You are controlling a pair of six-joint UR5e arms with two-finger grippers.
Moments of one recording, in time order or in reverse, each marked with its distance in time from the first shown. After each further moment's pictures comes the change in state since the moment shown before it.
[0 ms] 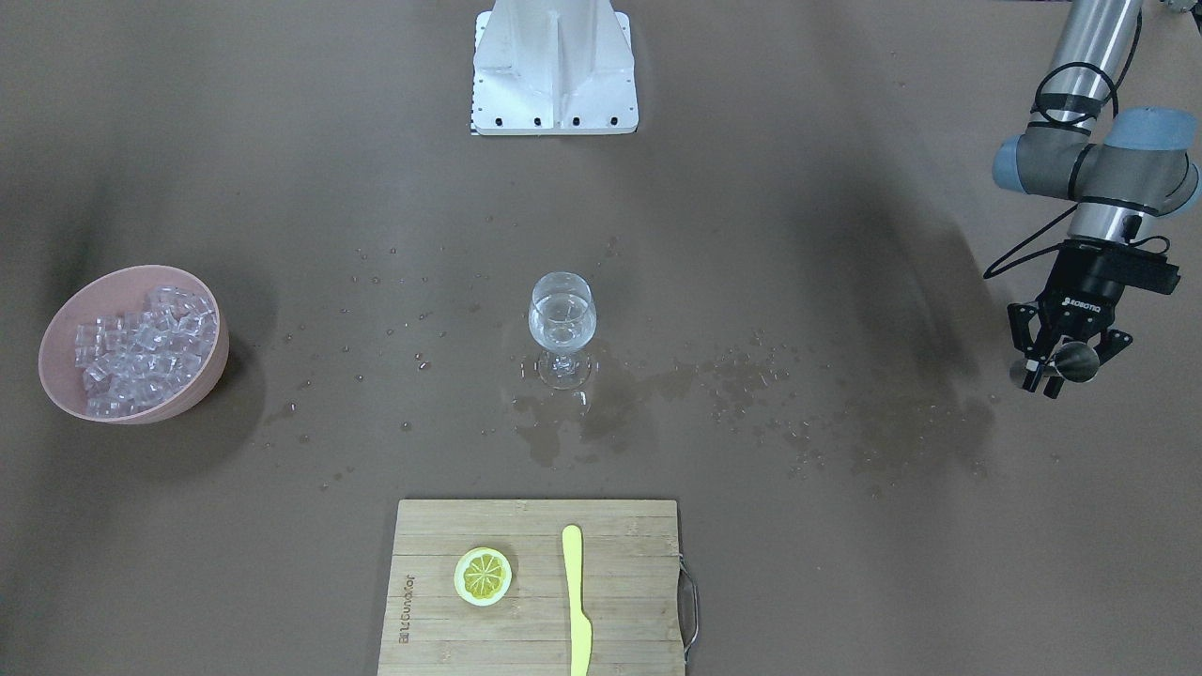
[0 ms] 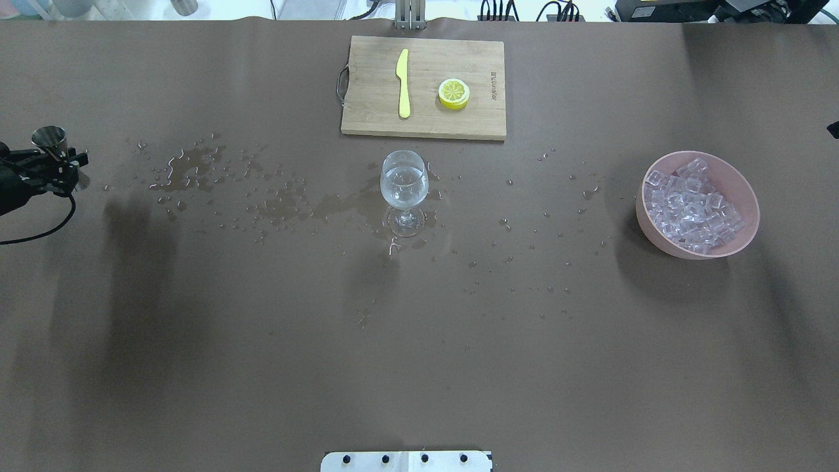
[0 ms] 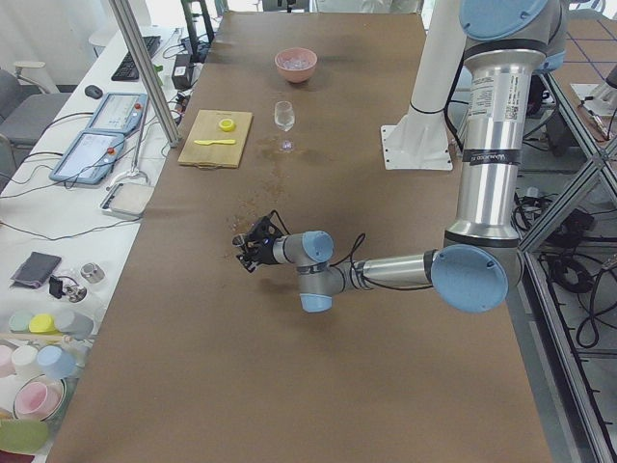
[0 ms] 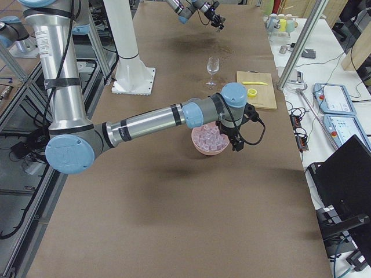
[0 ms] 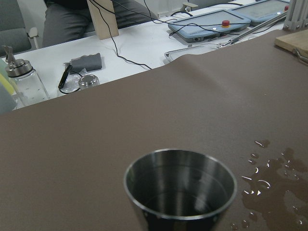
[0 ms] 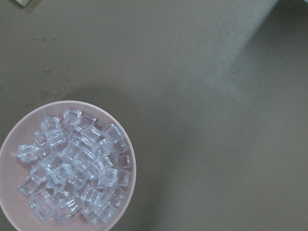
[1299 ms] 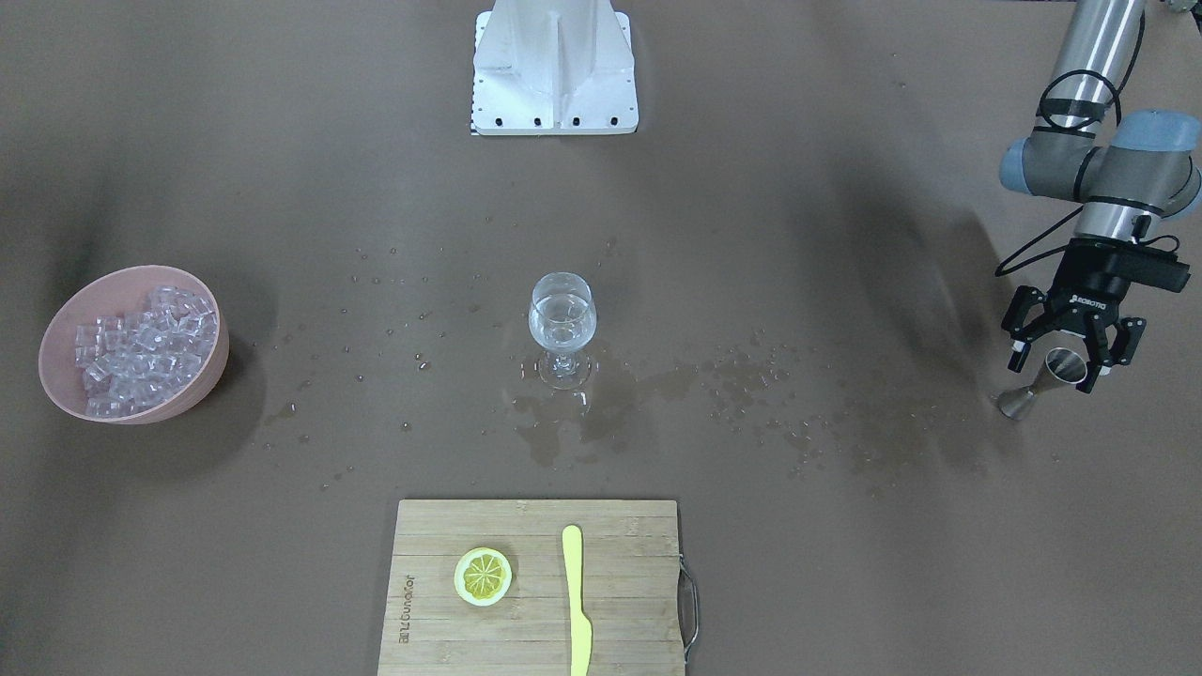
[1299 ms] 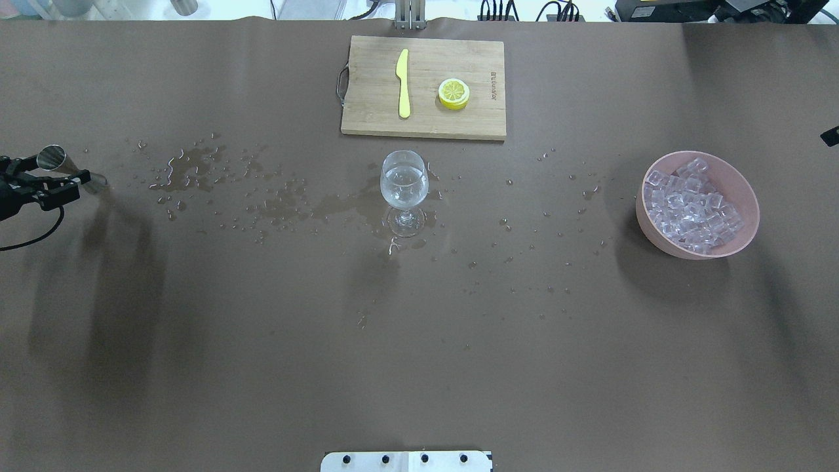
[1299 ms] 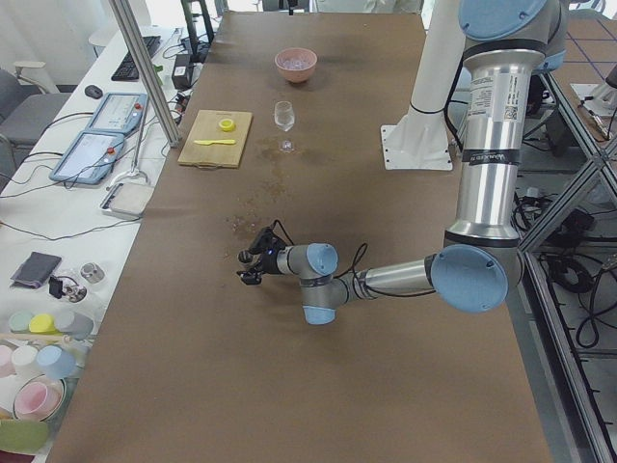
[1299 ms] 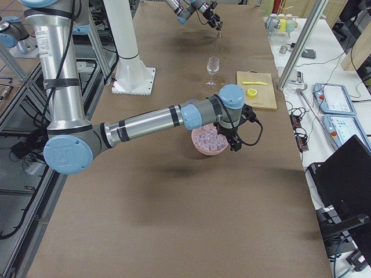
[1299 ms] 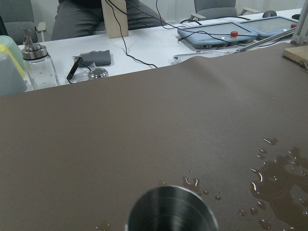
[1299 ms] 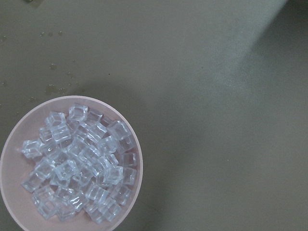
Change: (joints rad) left arm 0.004 0.008 0.038 -0.058 -0.016 -0.057; right arm -0.018 -0.012 -0.005 0.026 0.008 0.003
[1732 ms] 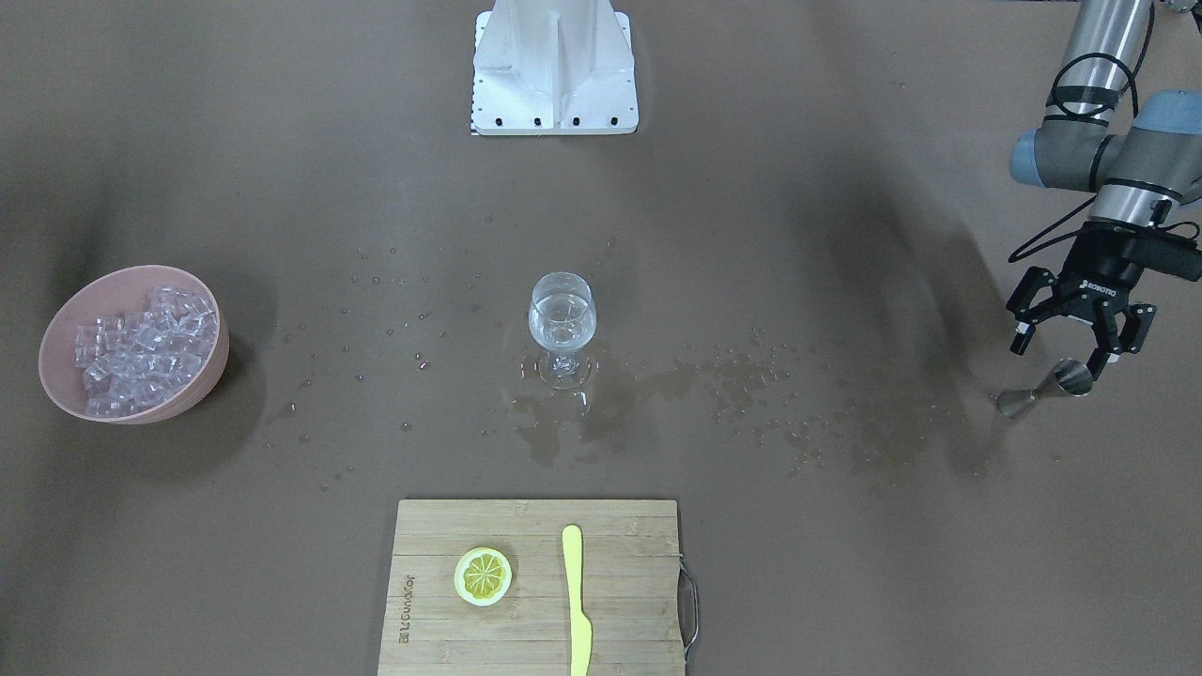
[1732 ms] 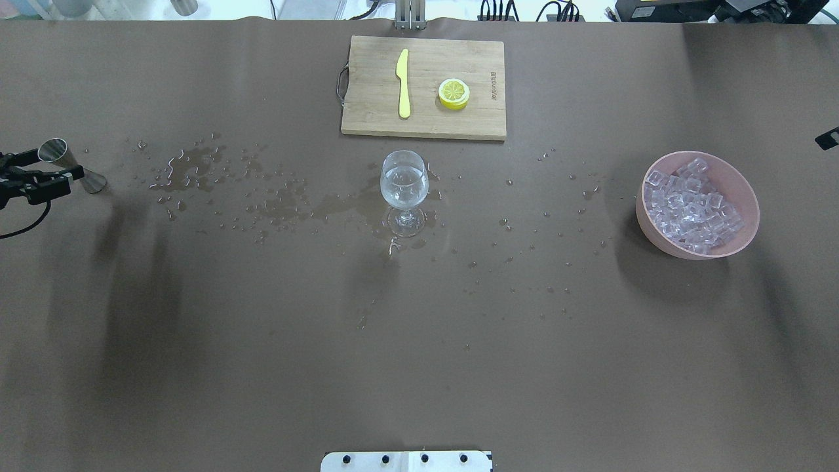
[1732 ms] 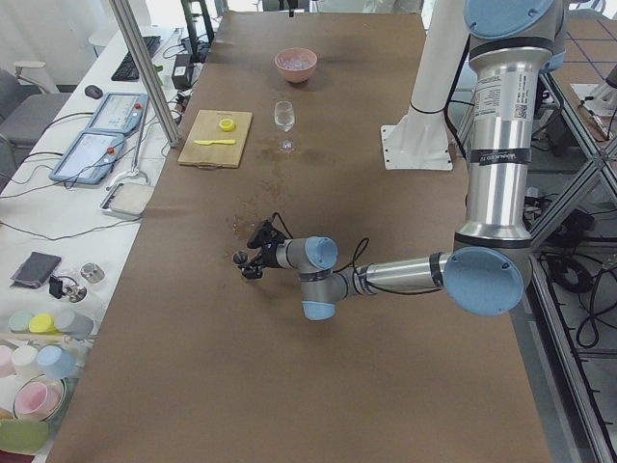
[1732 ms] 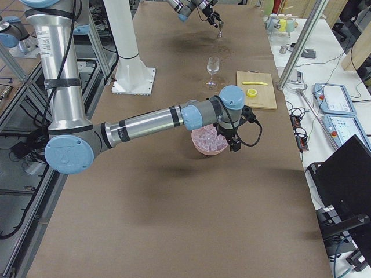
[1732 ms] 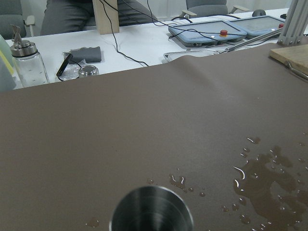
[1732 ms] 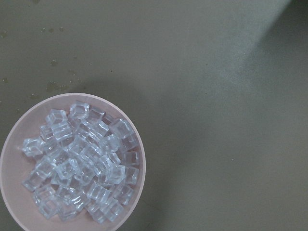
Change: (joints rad) left arm -0.070 0.036 -0.122 0.093 -0.124 -0.047; right arm -0.013 0.003 -0.007 0.000 0.000 0.000
